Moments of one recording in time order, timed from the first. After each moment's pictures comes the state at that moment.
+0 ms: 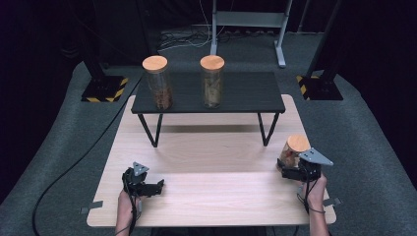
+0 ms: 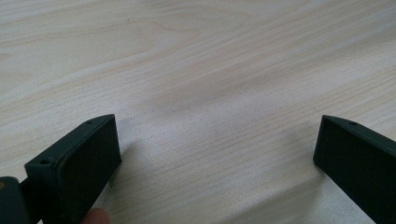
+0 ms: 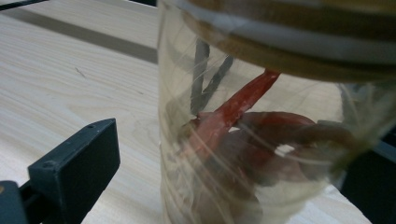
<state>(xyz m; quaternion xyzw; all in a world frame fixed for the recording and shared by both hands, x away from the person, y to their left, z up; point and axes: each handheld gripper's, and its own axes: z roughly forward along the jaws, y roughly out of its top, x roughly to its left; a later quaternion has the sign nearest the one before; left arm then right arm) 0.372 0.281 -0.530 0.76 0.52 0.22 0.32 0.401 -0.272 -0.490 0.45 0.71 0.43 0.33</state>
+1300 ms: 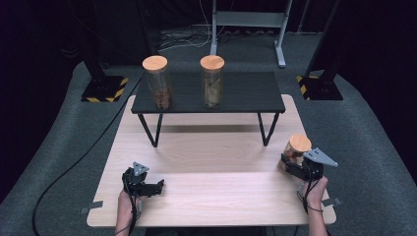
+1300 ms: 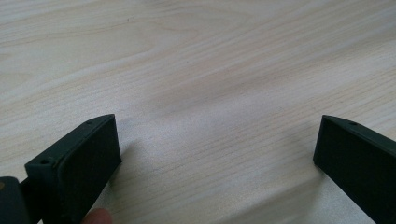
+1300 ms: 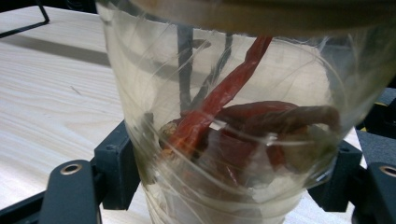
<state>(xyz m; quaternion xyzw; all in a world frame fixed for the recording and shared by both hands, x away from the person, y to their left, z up) 0.372 0.281 -0.530 0.76 0.52 0.22 0.32 0.398 -0.281 -0.490 0.47 0.68 0.46 0.32</state>
